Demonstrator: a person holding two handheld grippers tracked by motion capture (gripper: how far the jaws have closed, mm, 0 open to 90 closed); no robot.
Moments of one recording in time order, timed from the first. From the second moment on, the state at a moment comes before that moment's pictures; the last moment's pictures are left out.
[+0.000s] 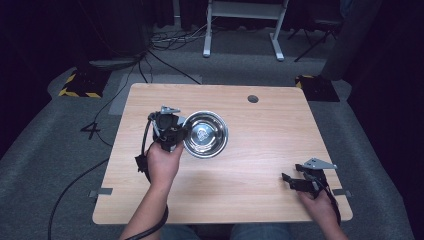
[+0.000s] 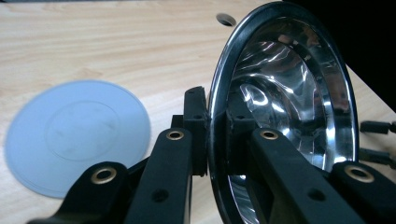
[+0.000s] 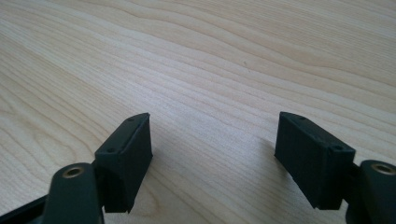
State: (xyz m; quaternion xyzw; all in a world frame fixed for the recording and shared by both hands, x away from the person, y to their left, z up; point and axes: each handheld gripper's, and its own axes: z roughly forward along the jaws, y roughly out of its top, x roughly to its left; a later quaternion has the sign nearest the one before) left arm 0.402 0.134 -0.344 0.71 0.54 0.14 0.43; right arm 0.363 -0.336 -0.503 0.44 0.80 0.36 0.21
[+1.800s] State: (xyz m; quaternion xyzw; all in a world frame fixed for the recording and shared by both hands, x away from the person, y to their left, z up) left arm 0.502 0.251 -0.365 0.62 0.65 0.09 0.42; right arm 0.364 -0.335 -0.503 0.44 0.80 0.36 0.21
